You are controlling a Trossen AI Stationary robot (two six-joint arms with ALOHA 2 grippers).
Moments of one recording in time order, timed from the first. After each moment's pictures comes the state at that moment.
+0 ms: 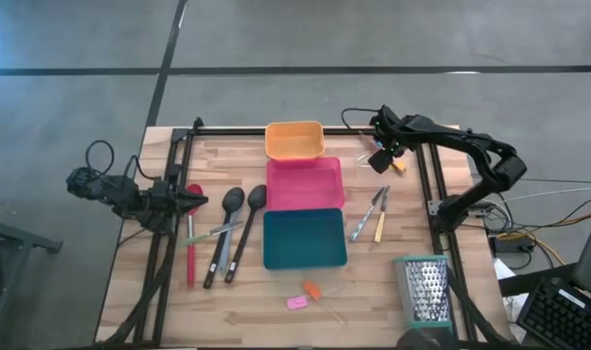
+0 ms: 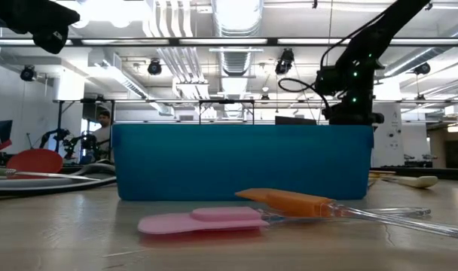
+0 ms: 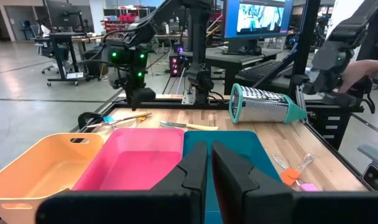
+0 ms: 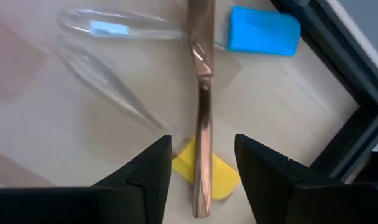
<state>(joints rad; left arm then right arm) -0.41 0.10 0.44 -0.45 -0.46 -0.04 -0.87 1.53 0.94 -0.78 0.17 0.00</state>
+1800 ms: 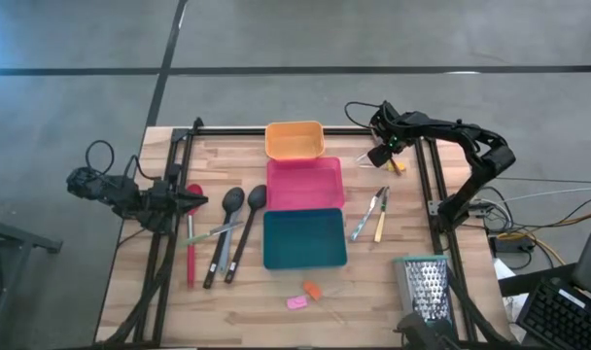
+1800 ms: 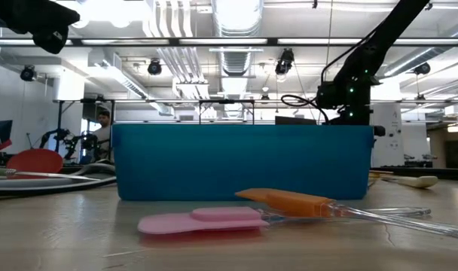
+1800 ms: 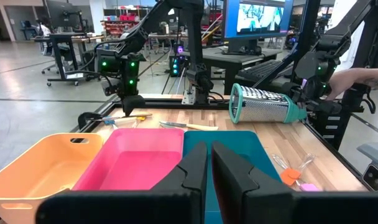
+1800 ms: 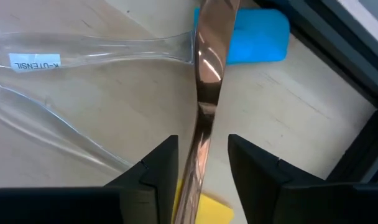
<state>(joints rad) -0.41 0.10 0.44 -0.45 -0.46 -0.04 -0.96 1.65 0.96 -0.68 0.15 0.03</state>
